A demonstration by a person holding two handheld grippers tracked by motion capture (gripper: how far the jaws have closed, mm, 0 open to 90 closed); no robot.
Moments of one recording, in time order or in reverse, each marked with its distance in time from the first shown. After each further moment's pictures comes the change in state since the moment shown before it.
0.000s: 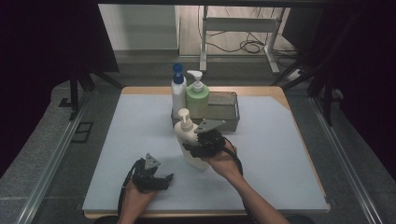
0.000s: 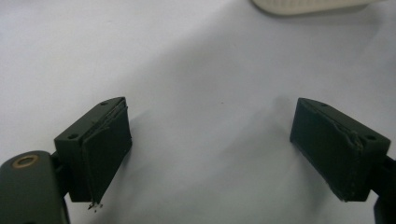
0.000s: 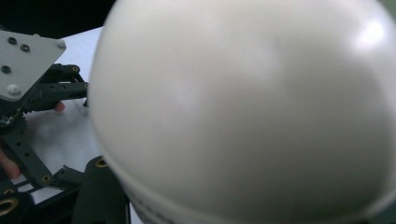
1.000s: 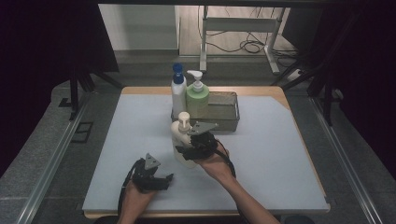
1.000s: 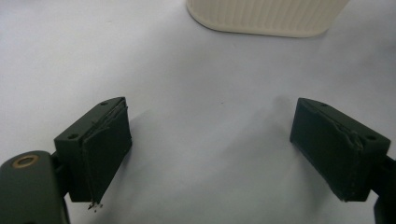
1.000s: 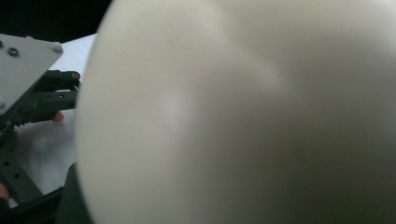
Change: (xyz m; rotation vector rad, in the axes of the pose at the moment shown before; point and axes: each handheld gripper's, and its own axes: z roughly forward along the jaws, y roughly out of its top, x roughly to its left) left arm 0.000 0.000 0.000 0.002 0.000 0.002; right arm 0.011 -0.003 0.026 -0.020 0.010 0.010
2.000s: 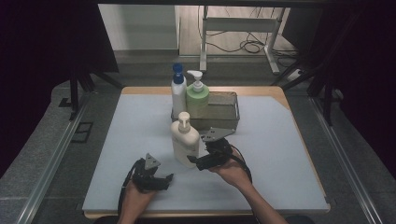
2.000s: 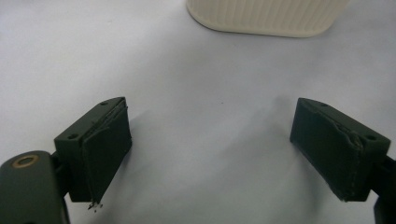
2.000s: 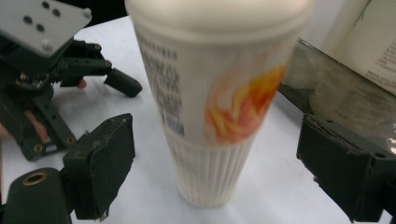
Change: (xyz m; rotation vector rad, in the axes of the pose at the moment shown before) left arm 0.000 0.000 0.000 0.000 0.000 0.000; right arm -0.009 -0.024 -0.036 -0.002 0.053 0.003
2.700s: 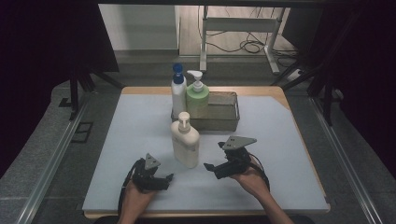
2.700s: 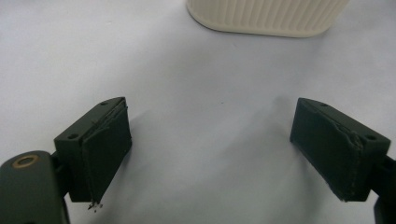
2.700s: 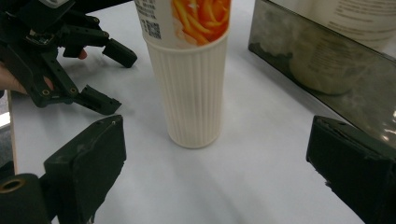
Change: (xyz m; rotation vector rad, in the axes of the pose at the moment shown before) left arm 0.000 0.000 0.000 0.000 0.000 -0.001; right arm -0.013 -0.041 -0.037 -0.013 -0.002 0.021
